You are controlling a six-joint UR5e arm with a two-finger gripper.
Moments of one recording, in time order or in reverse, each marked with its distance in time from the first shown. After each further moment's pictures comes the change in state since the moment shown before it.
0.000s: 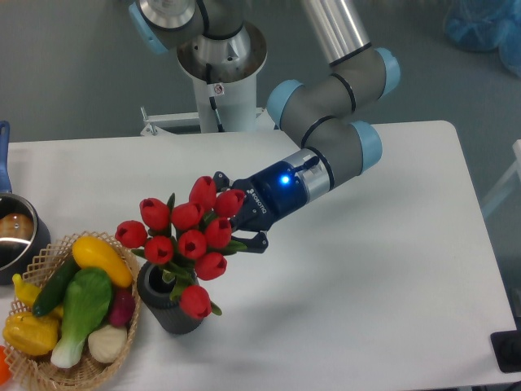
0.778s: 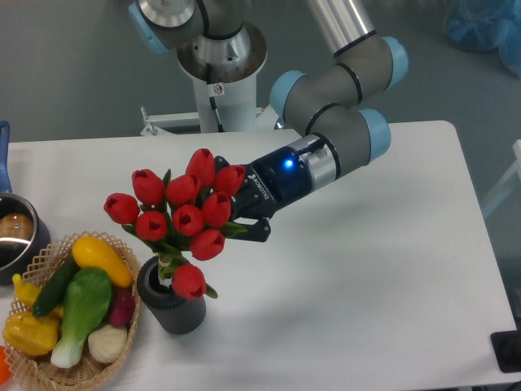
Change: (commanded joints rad) arm 0.002 0.037 0.049 0.000 -0.110 -0.055
